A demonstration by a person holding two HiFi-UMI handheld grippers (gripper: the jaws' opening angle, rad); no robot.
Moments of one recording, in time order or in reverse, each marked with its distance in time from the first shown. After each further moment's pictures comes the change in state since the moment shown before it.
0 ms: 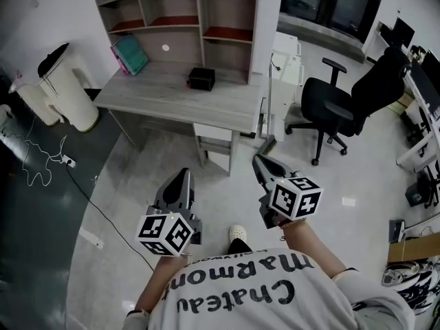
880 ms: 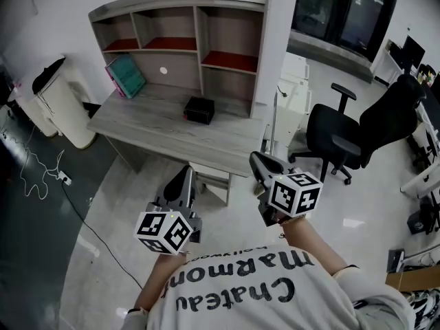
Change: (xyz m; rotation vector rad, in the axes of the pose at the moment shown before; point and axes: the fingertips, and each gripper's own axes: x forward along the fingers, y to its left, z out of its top) left arm 0.162 0.025 0.045 0.033 -0.070 -0.030; right arm 0.124 -0.074 0.104 -0.058 -0.019 0.087
